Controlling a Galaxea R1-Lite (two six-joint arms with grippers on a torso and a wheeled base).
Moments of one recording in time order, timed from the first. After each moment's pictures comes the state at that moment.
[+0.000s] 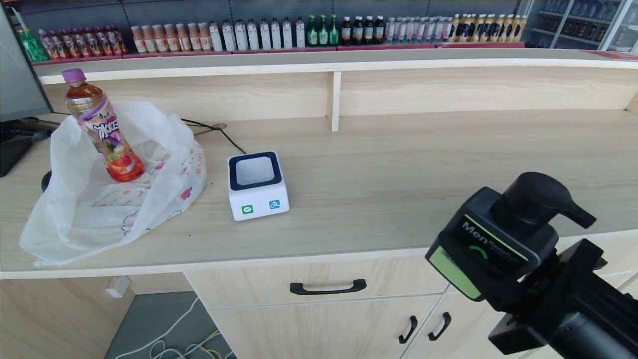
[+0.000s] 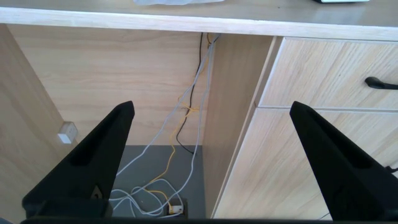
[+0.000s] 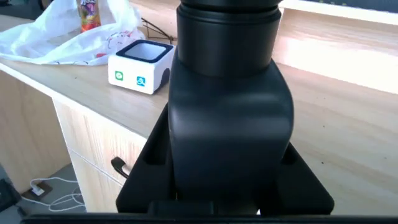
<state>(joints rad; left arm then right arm) 0.00 0.00 0.00 0.00 0.00 0.00 0.94 1.42 -0.17 -1.55 -0.27 -0.31</state>
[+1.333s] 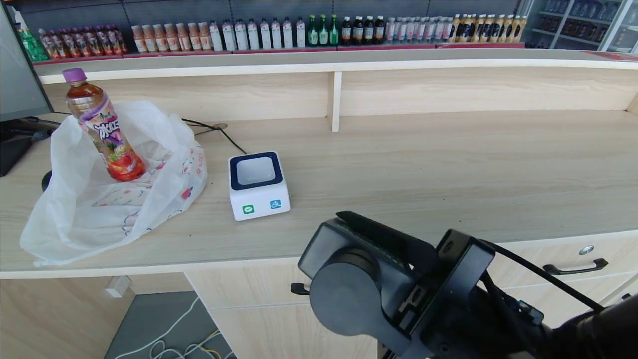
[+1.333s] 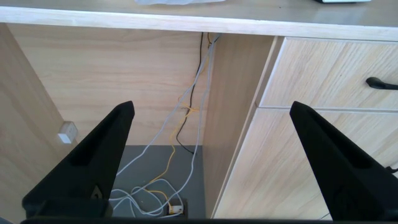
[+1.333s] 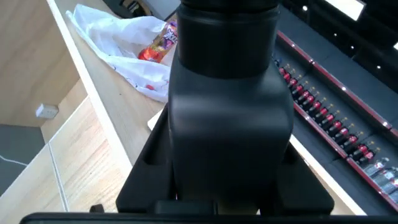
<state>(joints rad) 0.00 0.00 0.00 0.00 0.00 0.00 1.08 1.66 -0.45 -1.57 -0.04 -1.01</state>
